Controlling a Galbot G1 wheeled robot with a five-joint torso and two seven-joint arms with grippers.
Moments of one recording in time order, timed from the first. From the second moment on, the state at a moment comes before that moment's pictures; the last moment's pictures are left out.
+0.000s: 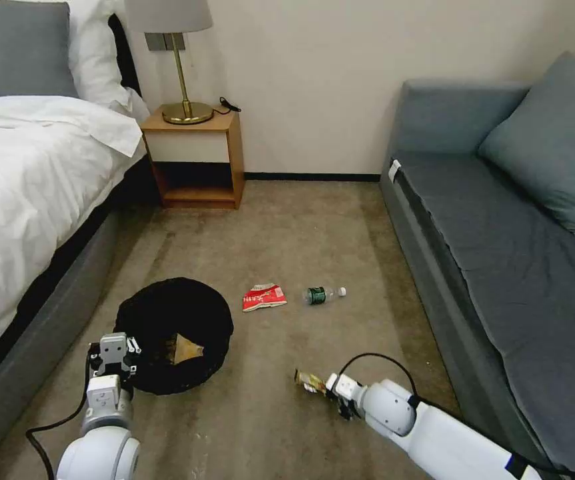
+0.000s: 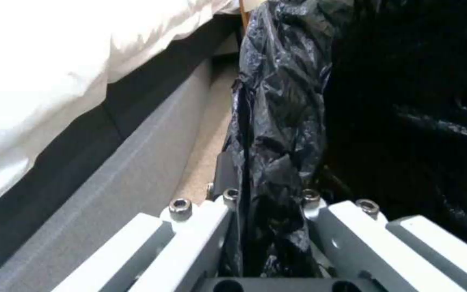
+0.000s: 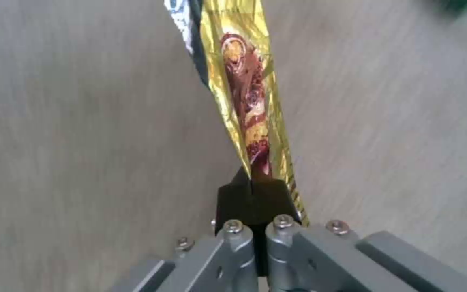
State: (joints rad) left arm 1.55 -1.33 -0.66 -2.00 -0.06 0.14 -0.25; right arm -0.85 1.00 -0.30 1.59 0.05 -0.73 -0.24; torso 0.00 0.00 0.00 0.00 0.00
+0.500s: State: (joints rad) left arm 1.53 -1.35 -0.62 -2.01 -0.05 0.11 -0.23; right arm -0.74 1.11 -0.23 1.78 0.54 -0.52 -0.14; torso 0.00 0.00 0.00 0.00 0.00
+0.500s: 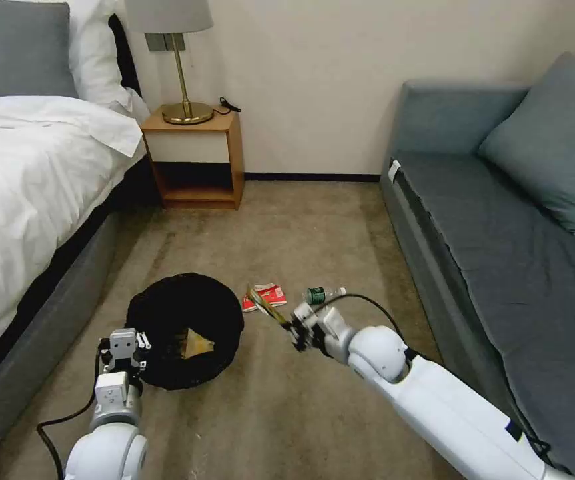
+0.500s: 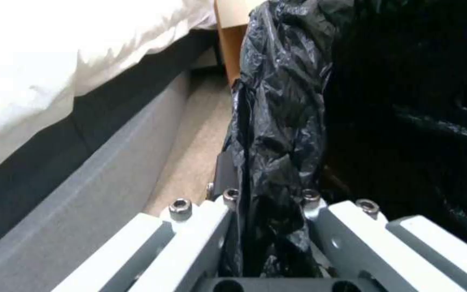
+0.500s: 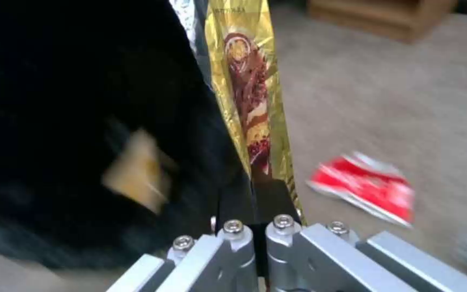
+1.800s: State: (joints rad) left arm 1.52 -1.38 -0.61 -1.99 -0.04 0.08 -0.21; right arm -0.80 1.31 -0.37 1.65 0.47 -0.40 0.04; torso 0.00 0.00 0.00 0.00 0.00
